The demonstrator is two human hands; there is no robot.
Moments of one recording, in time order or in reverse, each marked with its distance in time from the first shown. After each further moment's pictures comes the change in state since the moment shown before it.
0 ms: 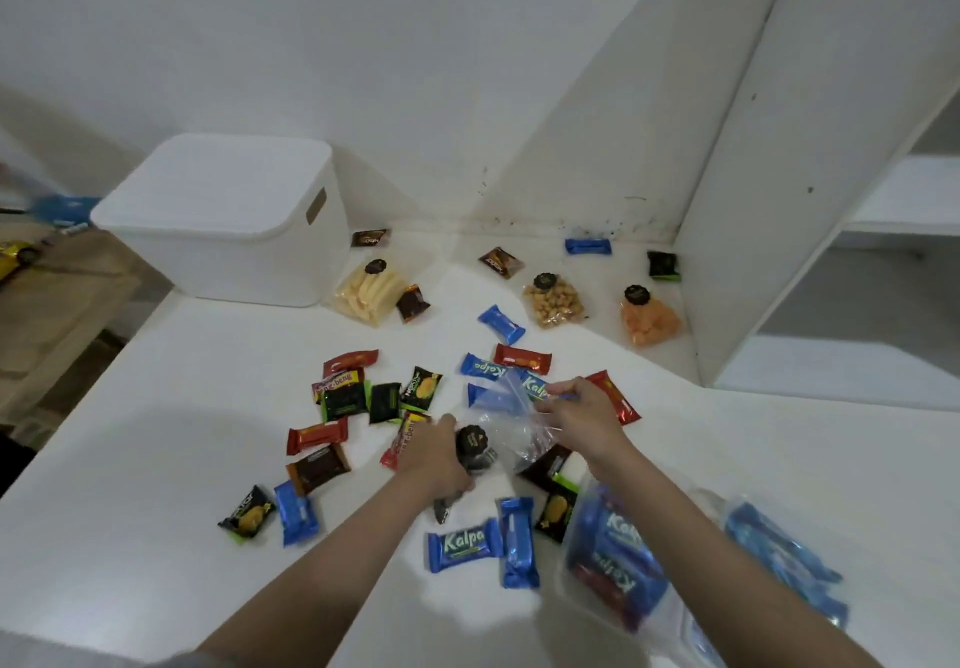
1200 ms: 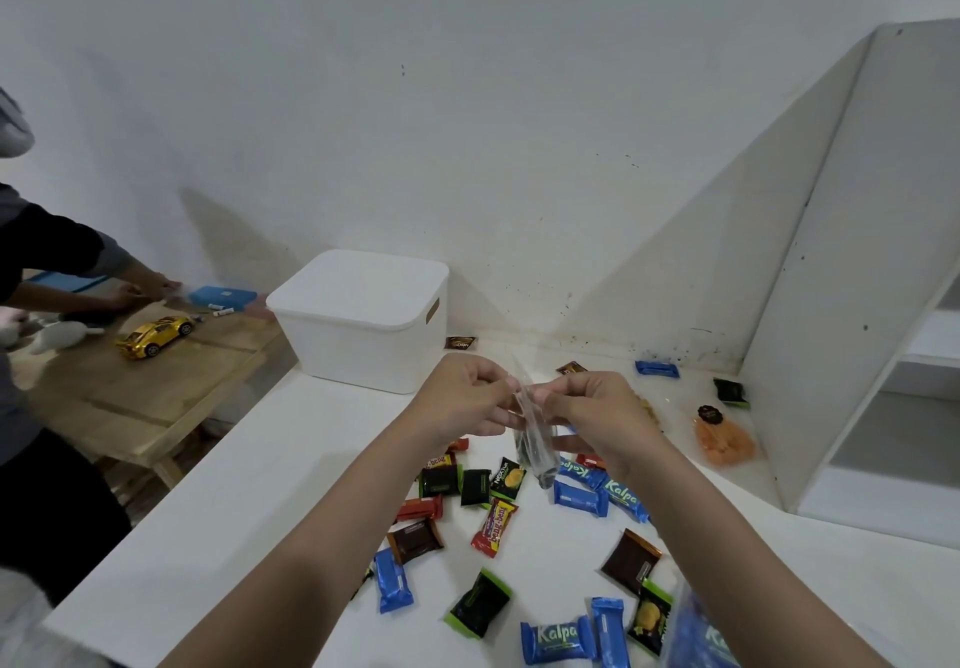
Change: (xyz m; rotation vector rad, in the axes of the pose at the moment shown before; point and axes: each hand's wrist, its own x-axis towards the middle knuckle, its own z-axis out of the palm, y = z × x) left_hand -0.129 -0.009 -0.197 -0.876 0.198 0.362; right_hand -0.144 -0.137 0.092 -0.096 -0.219 -0.388
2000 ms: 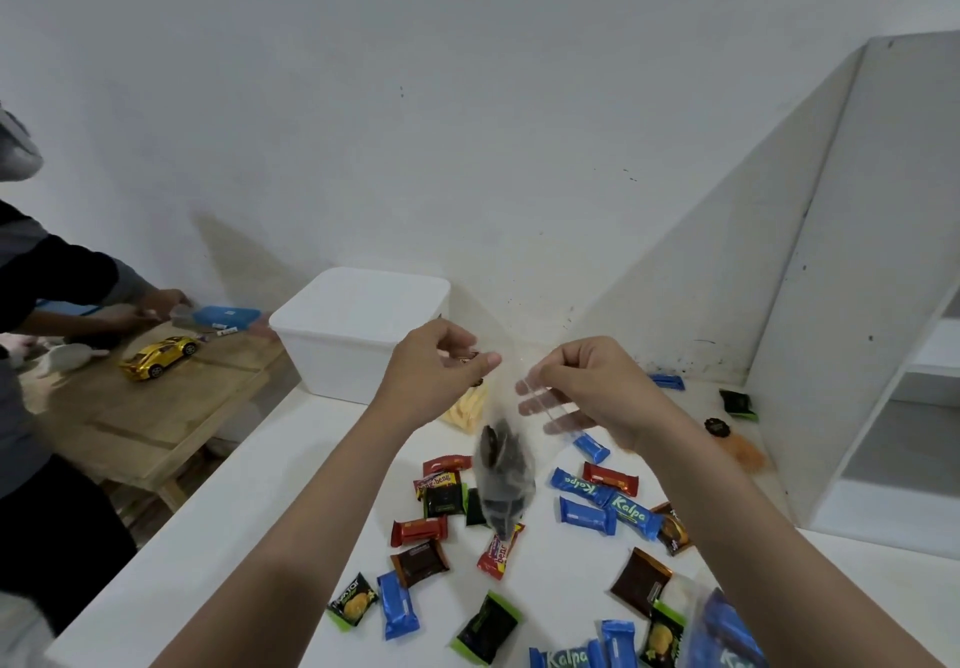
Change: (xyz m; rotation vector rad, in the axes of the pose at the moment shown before) left_hand 0.007 0.020 -0.035 0.283 0.327 0.223; right_hand 0.001 -0.047 -0.006 -0.071 -0.151 -0.121
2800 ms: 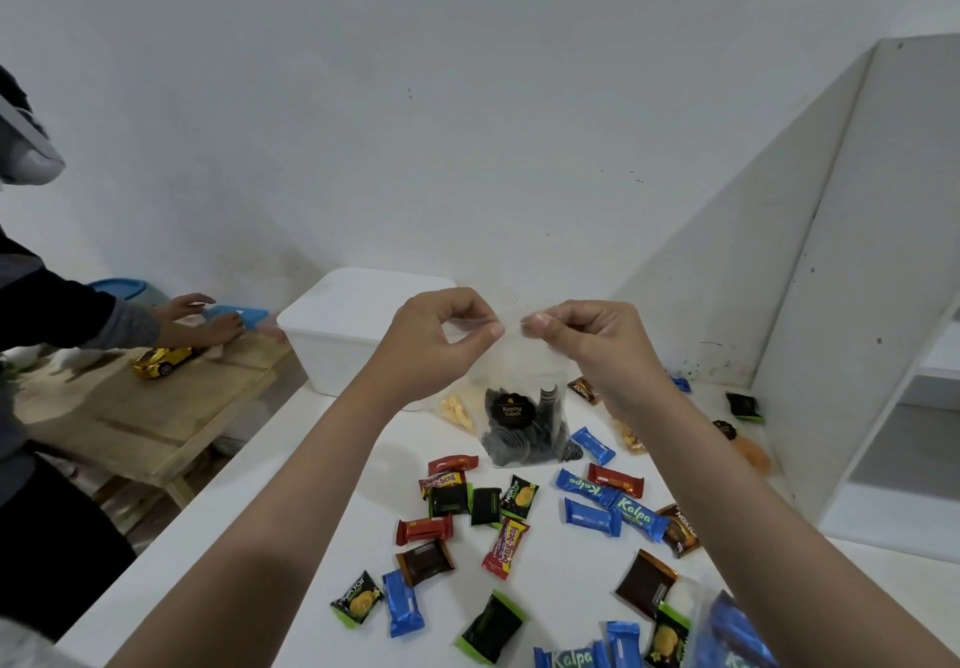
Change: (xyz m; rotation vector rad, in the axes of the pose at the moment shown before) left_hand 0.002 0.024 -0.023 0.060 -0.029 0.395; right_hand 0.011 -0.011 0.004 0.110 0.163 -0.397
